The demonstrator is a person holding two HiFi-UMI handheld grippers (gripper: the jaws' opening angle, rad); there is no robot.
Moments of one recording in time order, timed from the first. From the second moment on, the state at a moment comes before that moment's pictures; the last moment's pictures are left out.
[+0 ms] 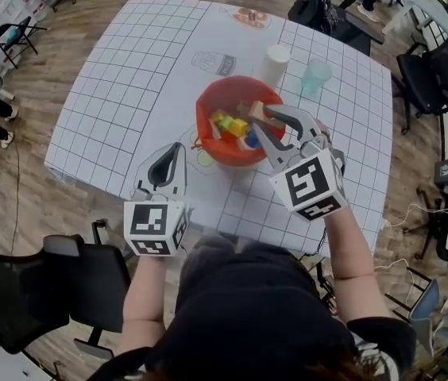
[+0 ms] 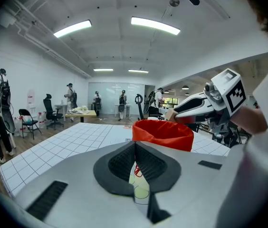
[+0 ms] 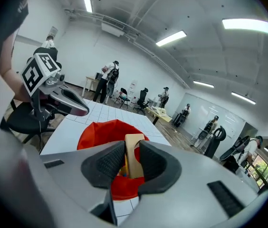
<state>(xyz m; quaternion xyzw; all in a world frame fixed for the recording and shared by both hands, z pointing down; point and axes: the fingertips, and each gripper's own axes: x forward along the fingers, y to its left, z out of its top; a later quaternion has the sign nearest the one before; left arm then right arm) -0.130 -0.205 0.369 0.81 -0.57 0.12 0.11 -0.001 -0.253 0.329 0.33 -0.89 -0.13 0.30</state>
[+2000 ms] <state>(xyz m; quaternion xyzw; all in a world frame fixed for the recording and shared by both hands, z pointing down) -0.109 -0.209 0.350 0.82 -0.56 0.10 0.11 0.084 -0.219 0.354 0.46 -0.86 0.03 0.21</state>
